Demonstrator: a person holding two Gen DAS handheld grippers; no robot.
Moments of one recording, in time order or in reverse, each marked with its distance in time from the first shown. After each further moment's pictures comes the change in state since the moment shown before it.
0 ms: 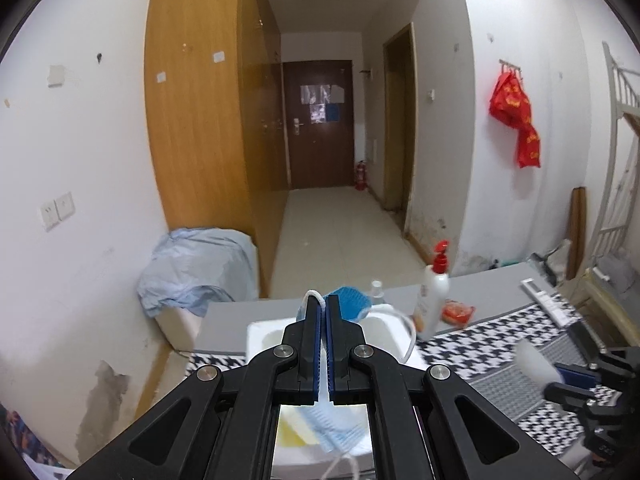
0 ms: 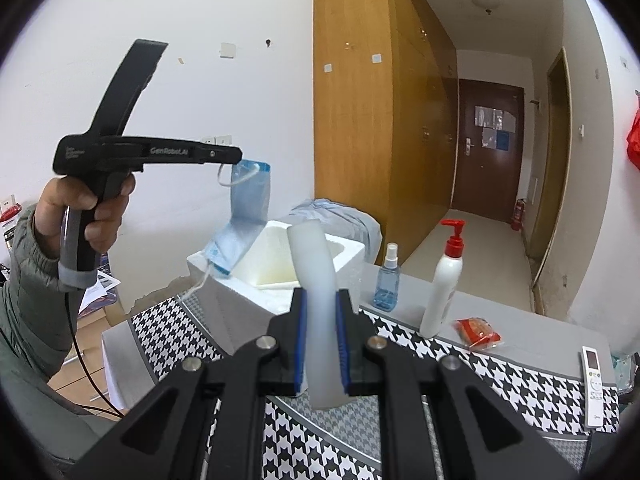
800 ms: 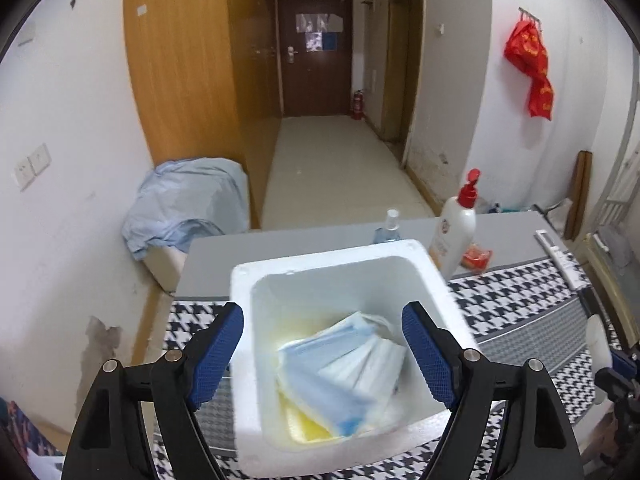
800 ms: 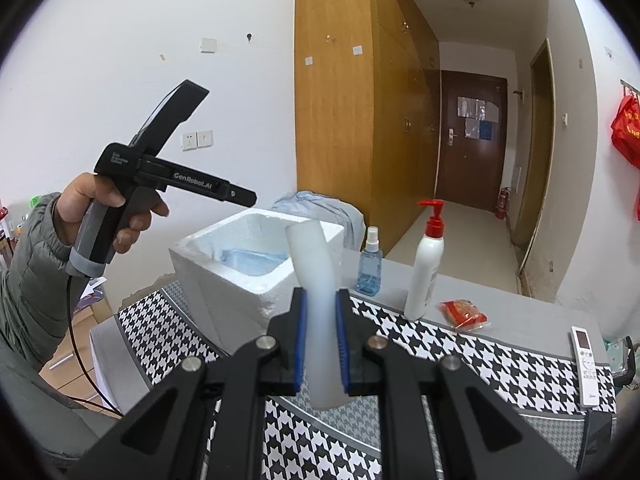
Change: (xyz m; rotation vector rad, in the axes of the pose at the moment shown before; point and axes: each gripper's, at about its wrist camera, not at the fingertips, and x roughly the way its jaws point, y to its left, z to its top) left arm 0.069 0.009 -0.020 -0.022 0.283 -0.041; right arm 0.000 -0.004 -0.012 0.031 0.027 -0.053
